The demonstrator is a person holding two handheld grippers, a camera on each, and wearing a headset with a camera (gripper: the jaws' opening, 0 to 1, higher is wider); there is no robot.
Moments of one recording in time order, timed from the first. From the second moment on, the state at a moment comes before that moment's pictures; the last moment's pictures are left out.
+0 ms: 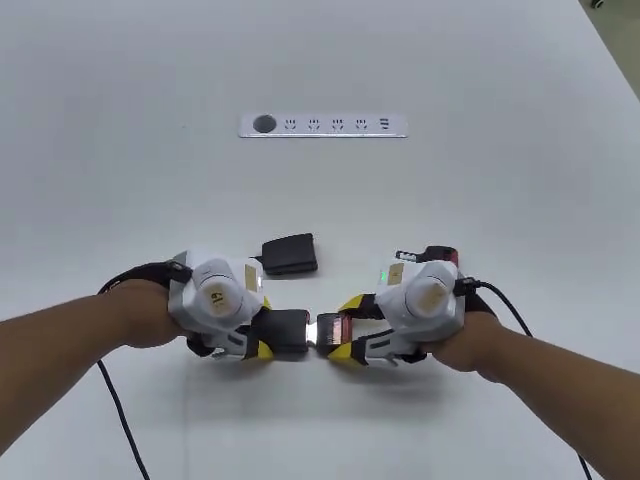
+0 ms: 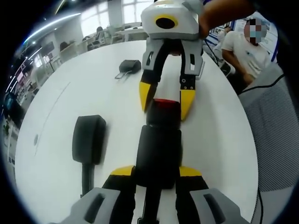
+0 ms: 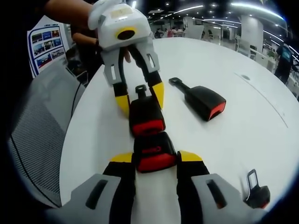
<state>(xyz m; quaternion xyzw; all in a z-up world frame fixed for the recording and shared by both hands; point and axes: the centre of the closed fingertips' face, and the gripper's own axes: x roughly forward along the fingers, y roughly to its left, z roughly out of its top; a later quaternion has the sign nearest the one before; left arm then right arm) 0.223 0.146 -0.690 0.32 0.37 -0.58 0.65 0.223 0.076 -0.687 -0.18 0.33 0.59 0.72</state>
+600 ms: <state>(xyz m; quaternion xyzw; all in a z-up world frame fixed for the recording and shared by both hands) 0.224 0.148 -0.693 0.33 0.36 -0.60 0.63 0.224 0.082 -0.694 -0.19 0.33 0.58 0.72</state>
